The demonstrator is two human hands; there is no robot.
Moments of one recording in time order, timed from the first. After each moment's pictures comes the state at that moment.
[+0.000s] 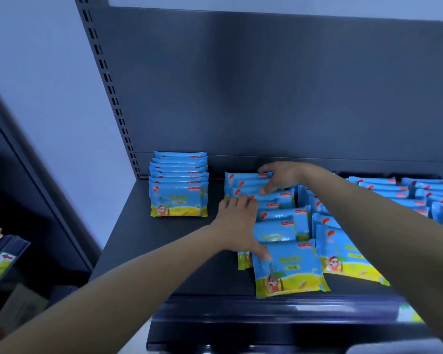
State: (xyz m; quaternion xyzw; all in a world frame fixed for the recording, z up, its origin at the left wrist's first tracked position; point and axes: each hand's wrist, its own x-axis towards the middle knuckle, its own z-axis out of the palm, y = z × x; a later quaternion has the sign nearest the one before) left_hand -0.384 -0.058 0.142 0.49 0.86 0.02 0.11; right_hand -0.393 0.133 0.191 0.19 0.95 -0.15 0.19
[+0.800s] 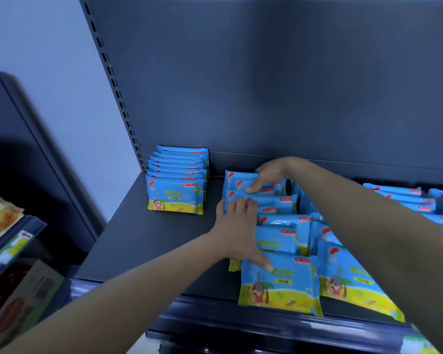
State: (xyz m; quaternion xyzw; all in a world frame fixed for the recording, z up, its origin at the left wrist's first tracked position) left_hand -0.361 -0.033 0.139 0.42 0.90 0.04 0.13; right_hand -0.430 0.144 0.182 0.11 0.92 -0.16 0.33
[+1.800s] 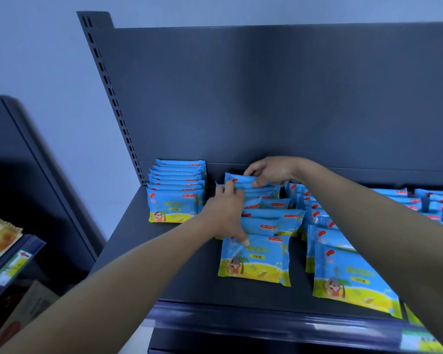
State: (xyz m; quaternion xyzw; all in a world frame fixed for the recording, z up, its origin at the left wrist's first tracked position) left_hand -0.400 -0.036 0.165 0.42 0.90 0.02 0.07; right_hand -0.411 0.149 0.205 0.10 0.93 -0.28 0.19
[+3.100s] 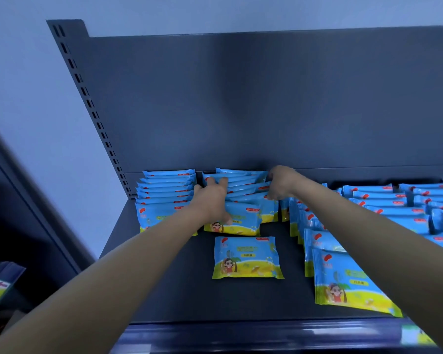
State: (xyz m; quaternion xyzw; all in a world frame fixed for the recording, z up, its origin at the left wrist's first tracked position) left_hand -0.449 -0.024 0.170 0.39 0.92 0.04 0.09; right_hand -0.382 0.137 0.205 0.27 0.95 -0.10 0.12
